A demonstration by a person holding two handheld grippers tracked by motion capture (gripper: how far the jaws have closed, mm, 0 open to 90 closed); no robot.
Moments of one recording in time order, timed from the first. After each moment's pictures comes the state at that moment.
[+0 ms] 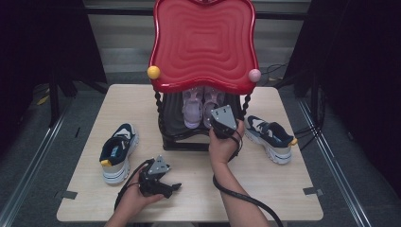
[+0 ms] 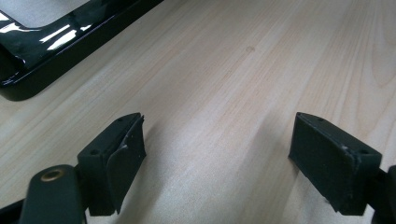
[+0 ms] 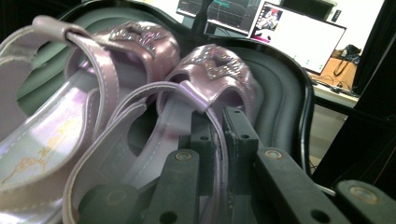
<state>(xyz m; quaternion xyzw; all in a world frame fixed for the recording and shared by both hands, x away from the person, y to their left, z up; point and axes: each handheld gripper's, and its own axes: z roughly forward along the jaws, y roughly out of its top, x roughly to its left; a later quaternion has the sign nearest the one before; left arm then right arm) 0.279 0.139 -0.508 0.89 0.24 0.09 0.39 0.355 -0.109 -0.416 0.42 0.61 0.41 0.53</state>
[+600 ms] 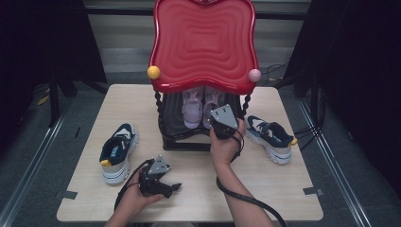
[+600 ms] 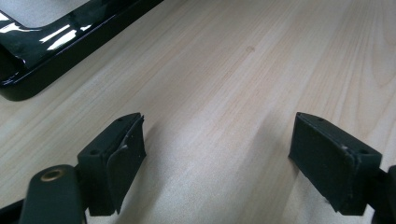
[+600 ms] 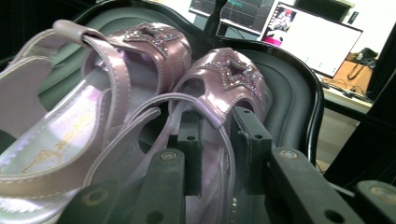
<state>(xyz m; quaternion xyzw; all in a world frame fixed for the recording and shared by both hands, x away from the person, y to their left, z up) 0.279 0.139 -0.508 0.89 0.23 0.09 0.39 0.352 -0.111 -0.410 0.41 0.63 0.41 0.51</state>
